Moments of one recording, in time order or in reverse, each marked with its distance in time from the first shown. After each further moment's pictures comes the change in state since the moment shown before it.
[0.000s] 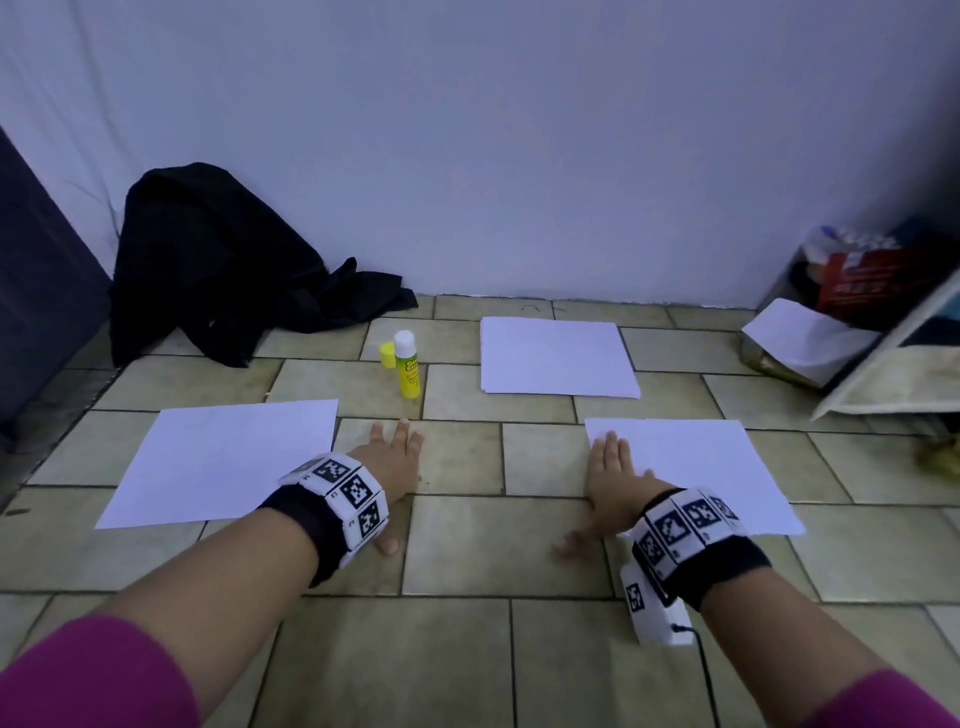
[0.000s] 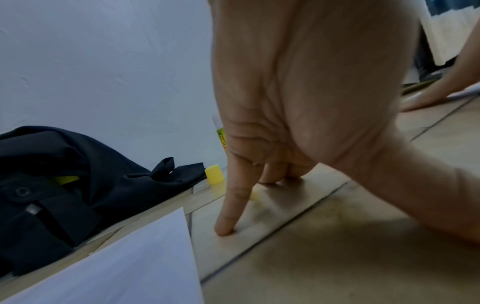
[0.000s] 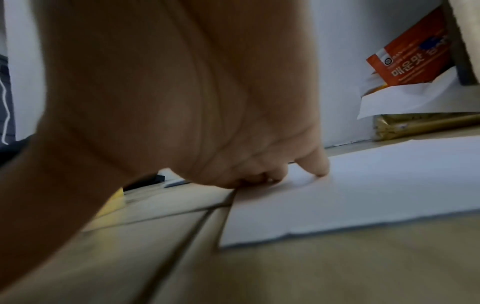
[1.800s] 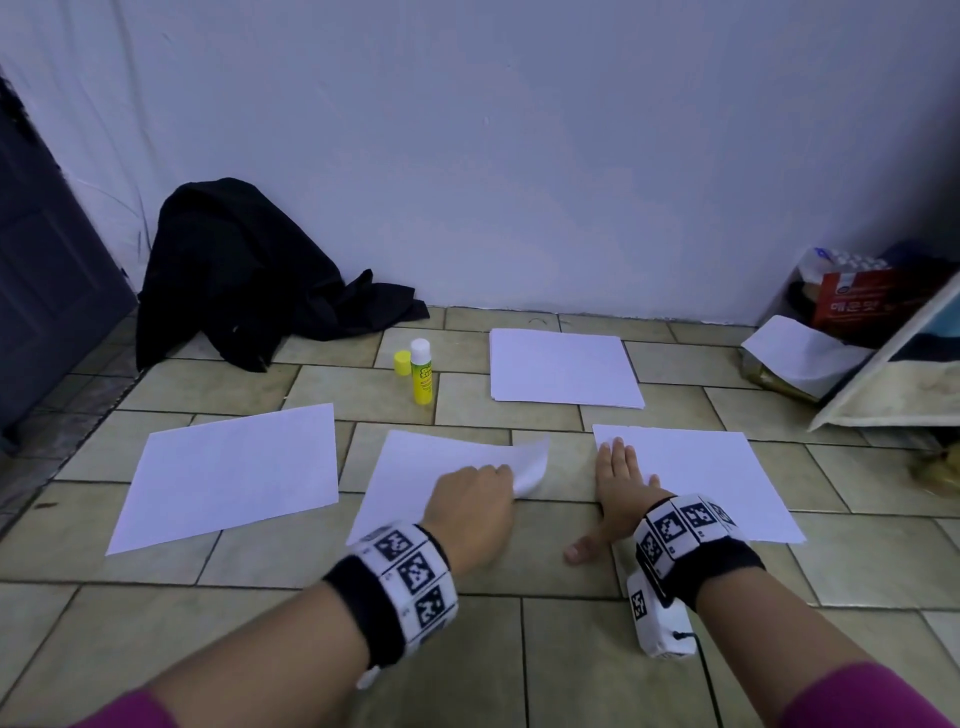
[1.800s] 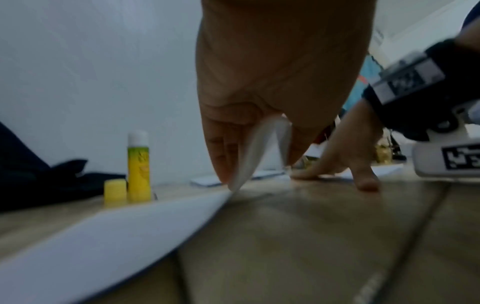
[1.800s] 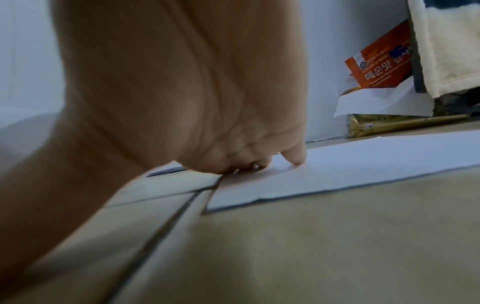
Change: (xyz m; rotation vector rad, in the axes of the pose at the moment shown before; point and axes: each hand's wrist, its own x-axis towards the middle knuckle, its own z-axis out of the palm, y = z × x) left_hand -0.034 0.065 0.026 -0.165 0.566 0.194; right_hand -0.013 -0.005 0.000 0.049 0.069 0.009
